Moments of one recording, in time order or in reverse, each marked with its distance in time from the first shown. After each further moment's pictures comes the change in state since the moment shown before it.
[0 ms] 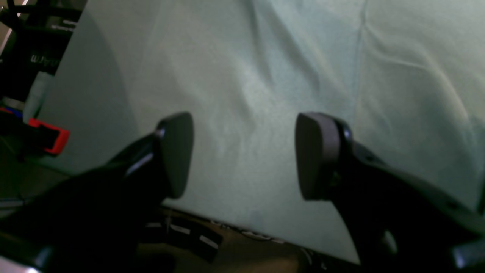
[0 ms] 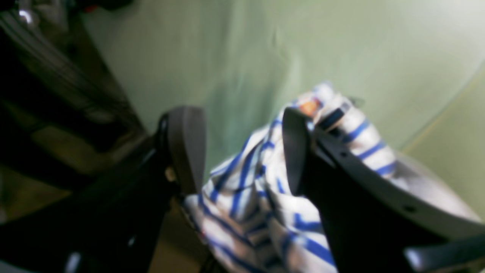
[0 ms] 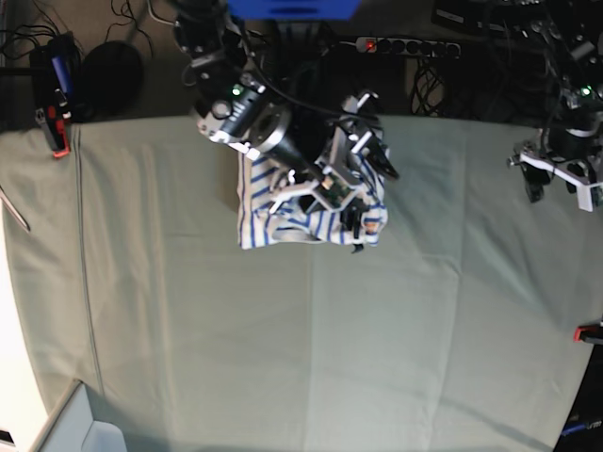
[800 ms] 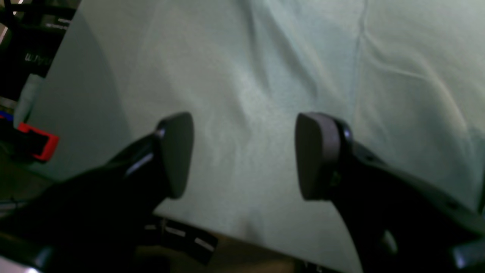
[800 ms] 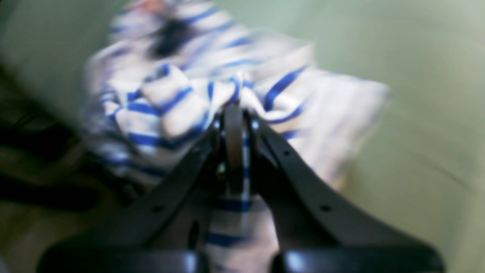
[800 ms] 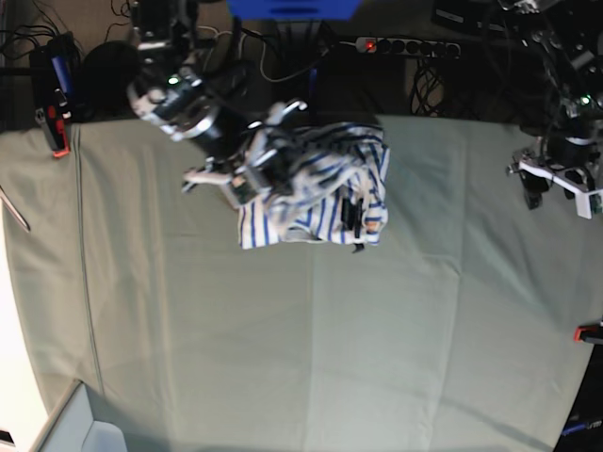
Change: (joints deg) left arm -2.3 -0.5 0.1 -2.1 0.2 0.0 0.2; right arm -5.2 1.1 13.2 0.5 0.0 0.0 0.1
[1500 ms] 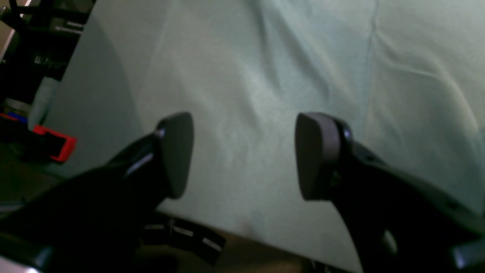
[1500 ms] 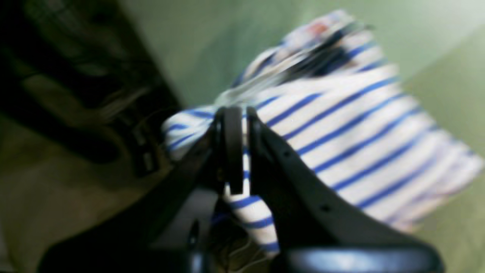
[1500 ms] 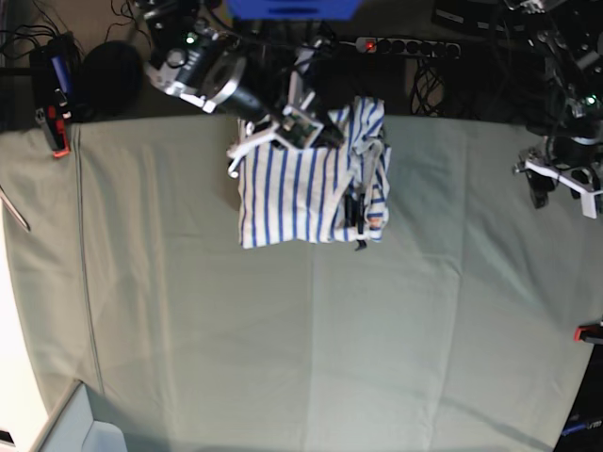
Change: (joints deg) left arm 0.3 -1.0 -0.2 0.0 0.0 0.0 -0.1; right arm -4.2 9.4 -15.0 9.2 0.0 0.0 -0.1
